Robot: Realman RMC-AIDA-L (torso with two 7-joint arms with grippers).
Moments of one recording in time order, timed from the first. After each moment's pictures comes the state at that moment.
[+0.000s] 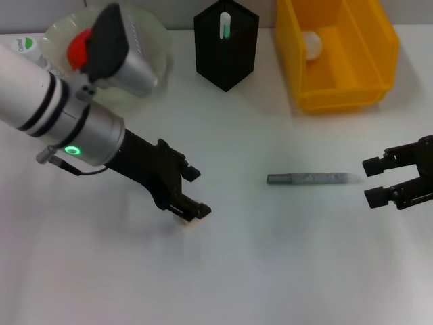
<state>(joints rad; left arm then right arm) -0.68 -2.07 1.29 1.01 2.28 1.51 -1.91 0.63 1.89 -0.63 -0.70 -2.29 -1.92 1.68</state>
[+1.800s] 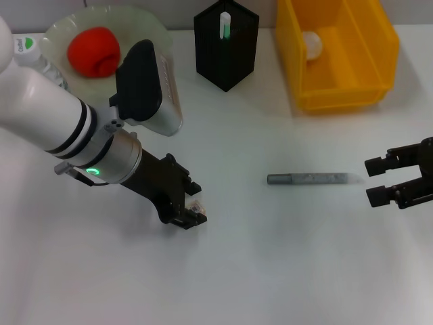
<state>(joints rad) -0.66 -2.07 1.51 0.96 2.28 1.31 -1.87 0.61 1.89 -0.62 -0.70 -2.28 -1.92 1.68</state>
